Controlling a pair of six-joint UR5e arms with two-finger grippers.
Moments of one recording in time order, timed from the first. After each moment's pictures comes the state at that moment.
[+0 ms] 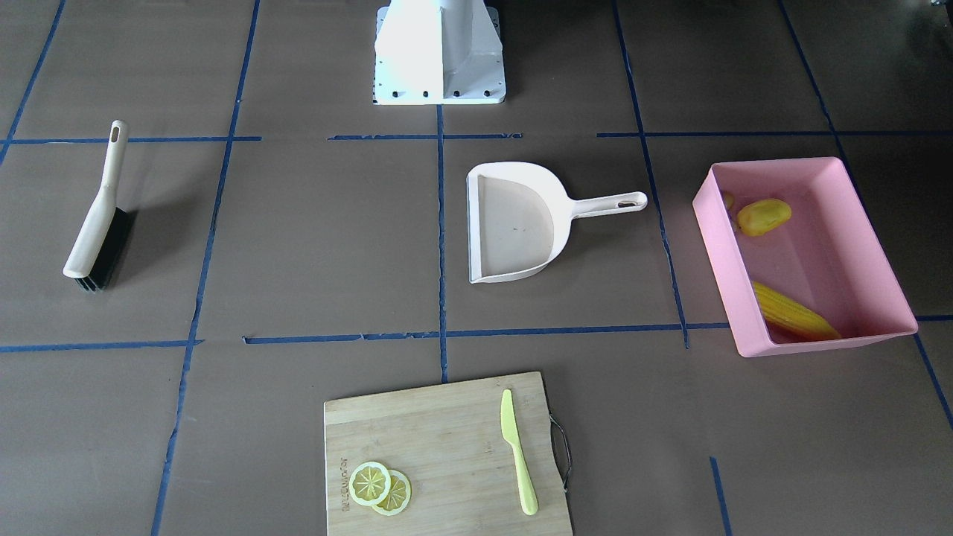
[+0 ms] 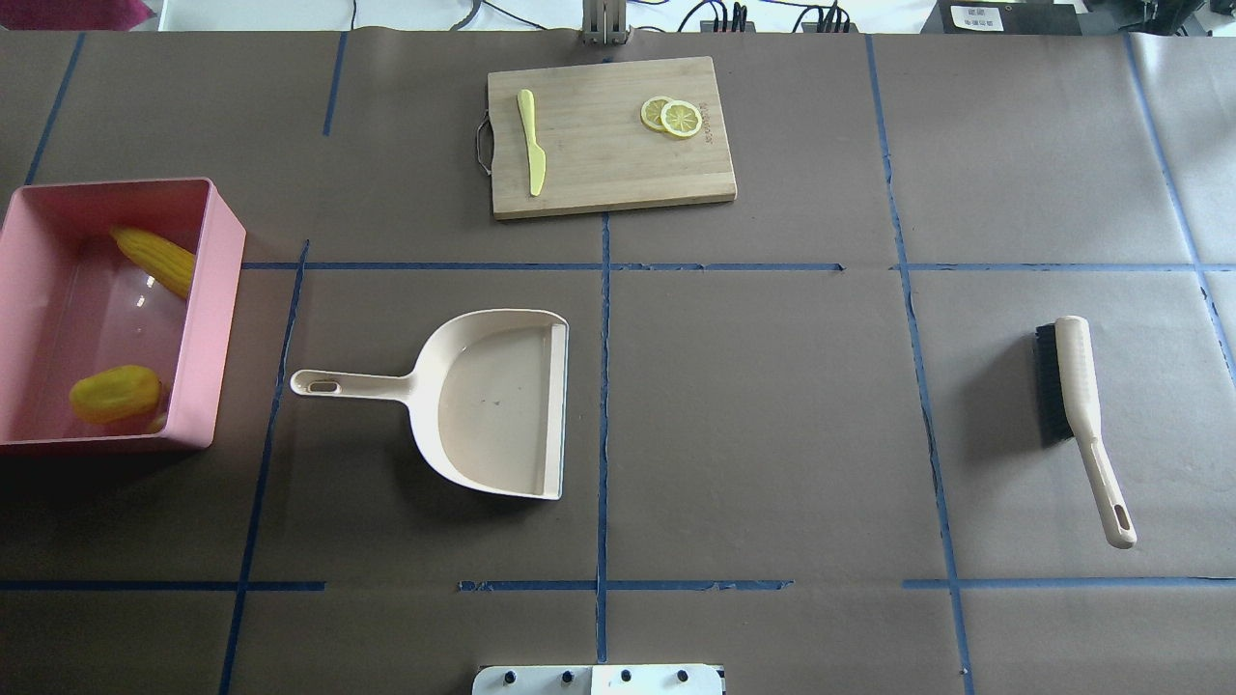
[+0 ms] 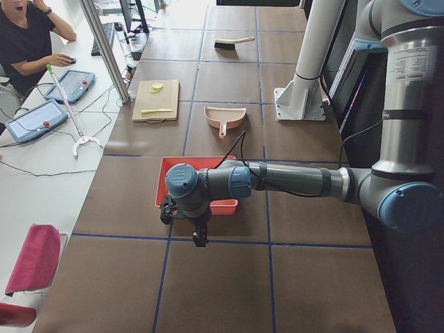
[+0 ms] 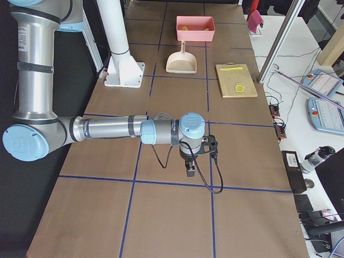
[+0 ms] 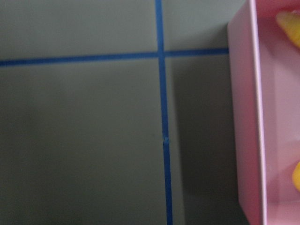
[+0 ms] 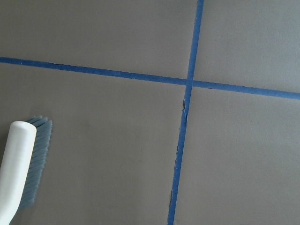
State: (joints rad) left arm -1.54 -1.52 -1.67 -1.38 -2.37 0.11; right arm 1.55 -1.66 1.77 -1.61 2.39 -0.07
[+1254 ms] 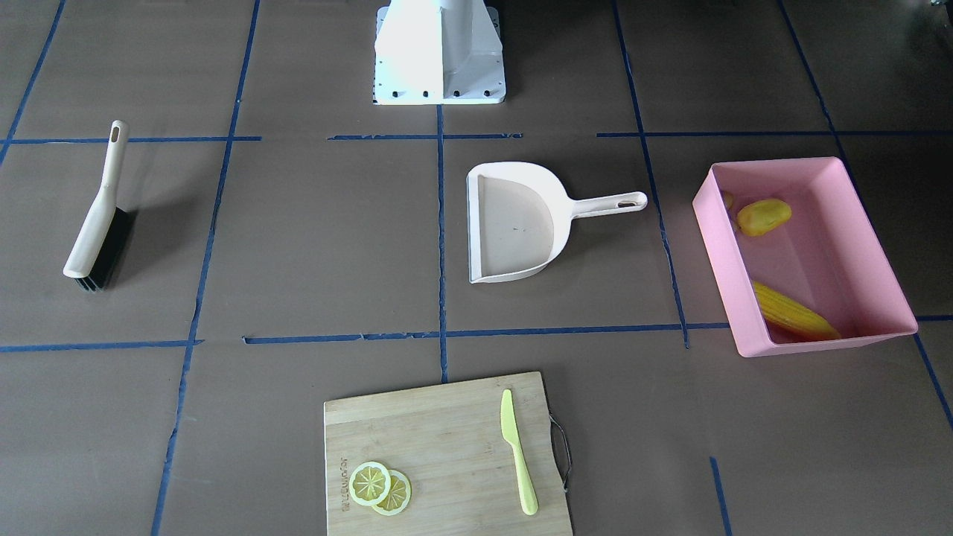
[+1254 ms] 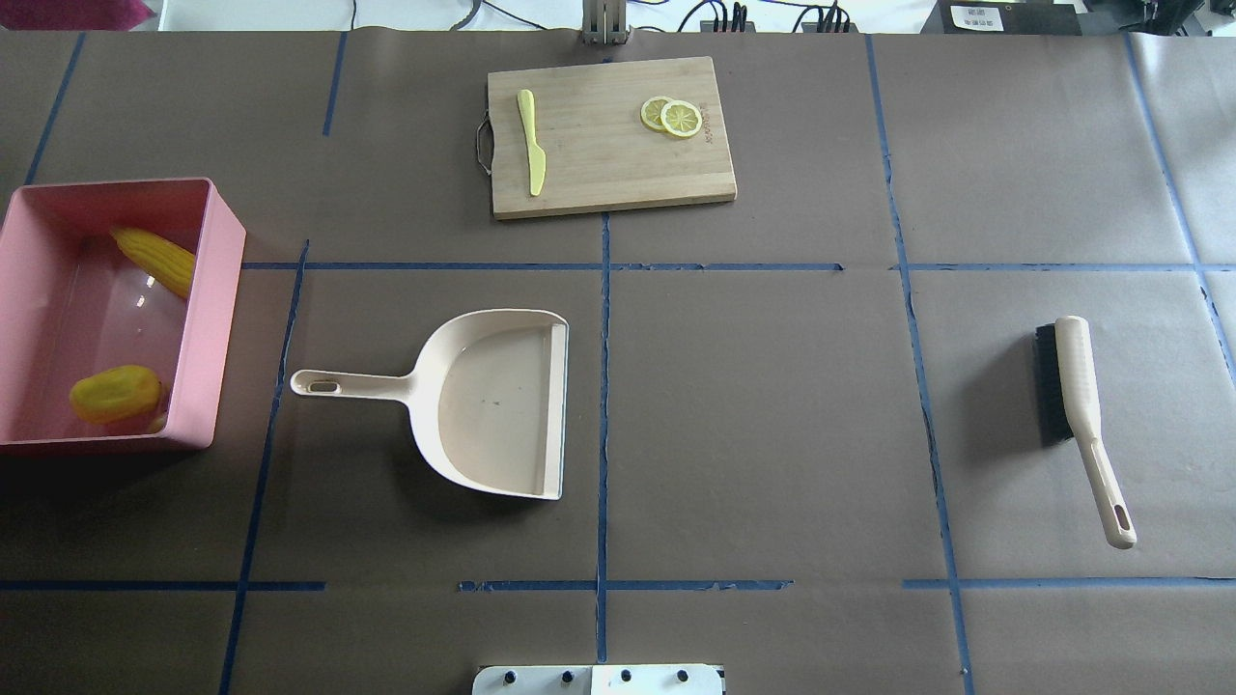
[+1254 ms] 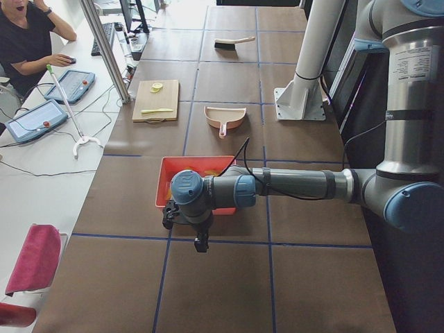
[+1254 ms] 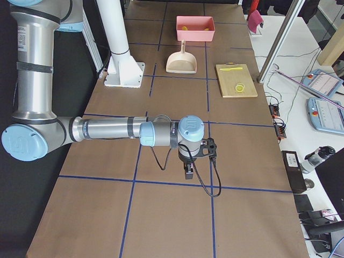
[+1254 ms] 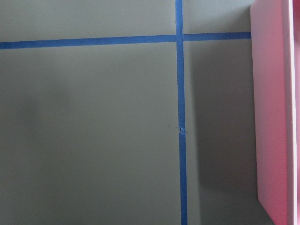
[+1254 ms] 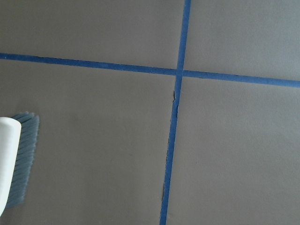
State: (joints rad) left arm -1.54 -1.51 -1.65 -1.46 -2.37 0.09; right arm 1.56 -1.67 1.72 -1.61 2.38 -0.07
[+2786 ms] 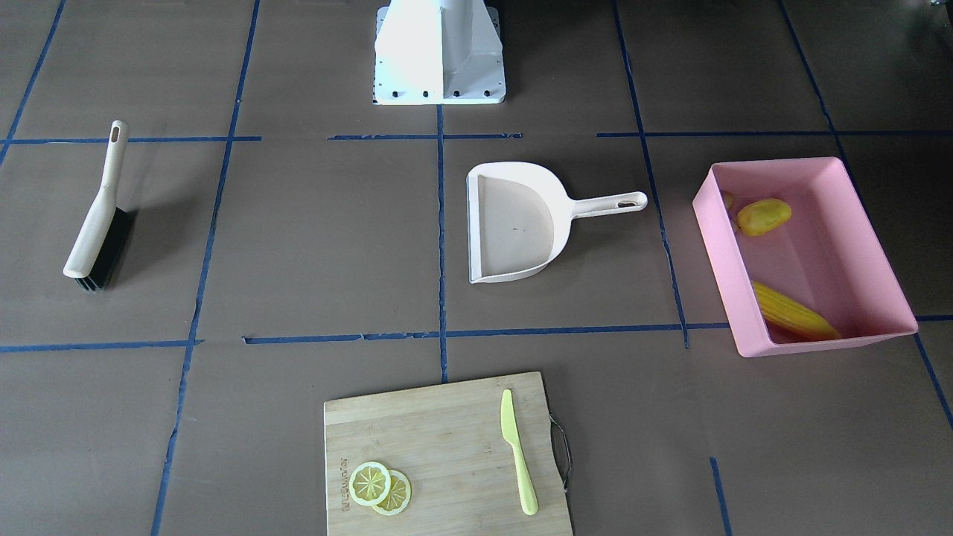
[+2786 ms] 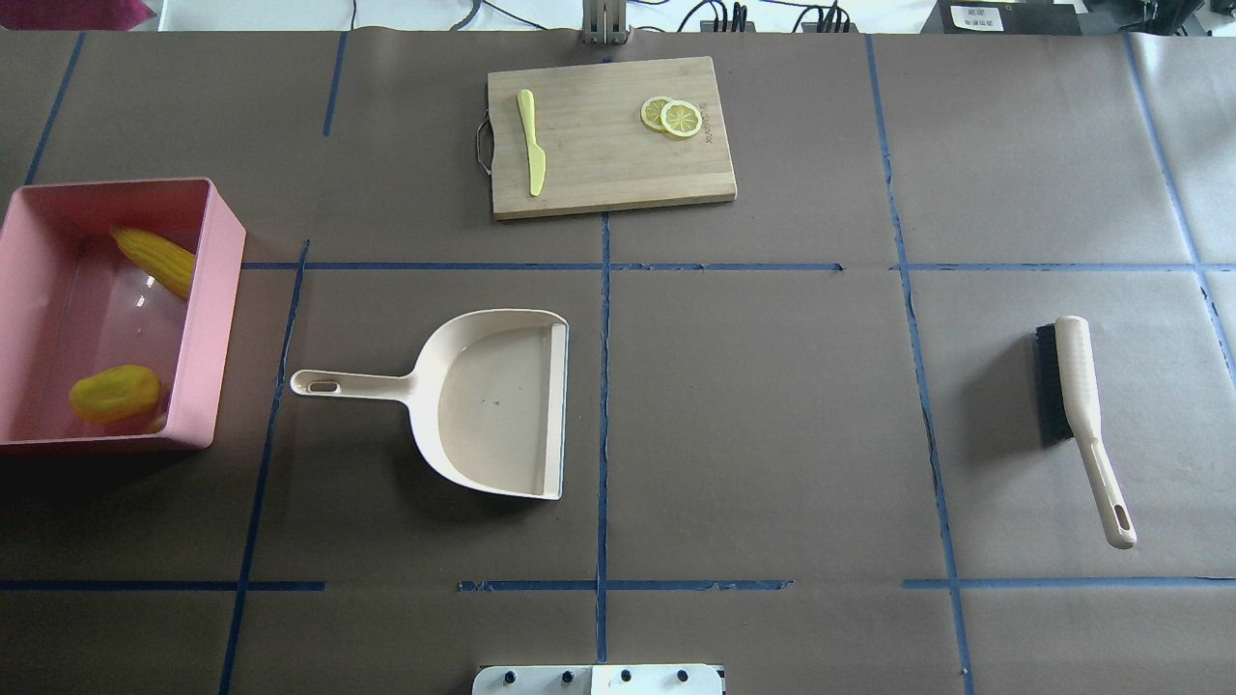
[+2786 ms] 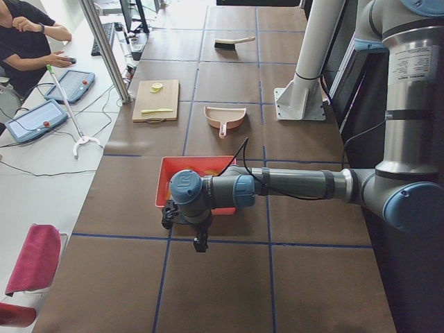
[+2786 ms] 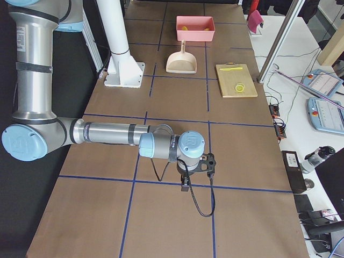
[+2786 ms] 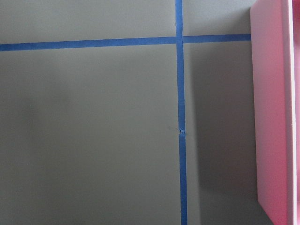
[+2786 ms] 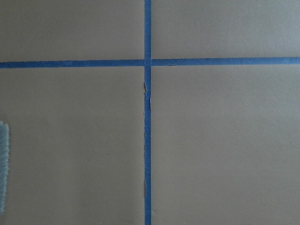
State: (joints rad) left arm -1.54 -1.51 -1.64 -1.46 -2.37 0.09; right arm 1.59 -1.66 1.66 -1.61 2.39 -0.04
